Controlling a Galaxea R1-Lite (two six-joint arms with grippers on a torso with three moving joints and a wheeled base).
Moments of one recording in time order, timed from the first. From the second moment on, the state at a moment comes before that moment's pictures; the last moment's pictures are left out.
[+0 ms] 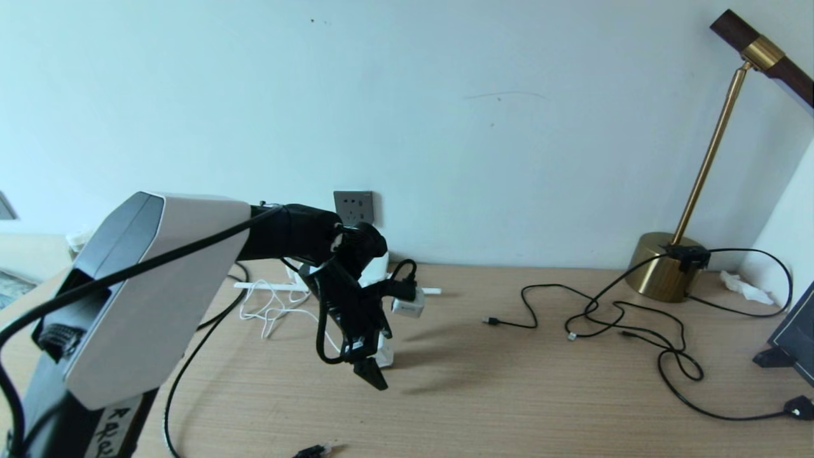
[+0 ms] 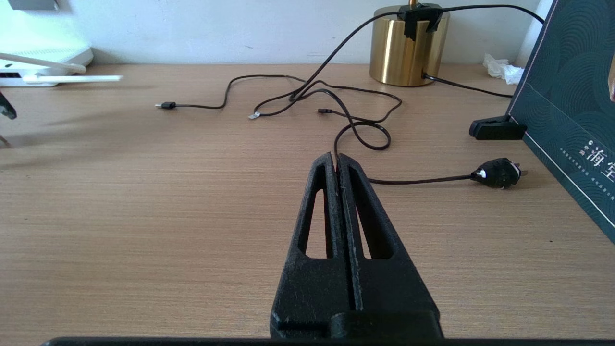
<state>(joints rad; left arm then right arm) -0.46 2.37 -1.94 0.91 -0.36 1.05 0.01 0.00 0.00 -0.03 -0.03 0.03</state>
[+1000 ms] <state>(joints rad) -0.43 2.35 -1.93 0.91 -0.36 1.06 0.01 0.00 0.00 -0.03 -0.03 0.04</state>
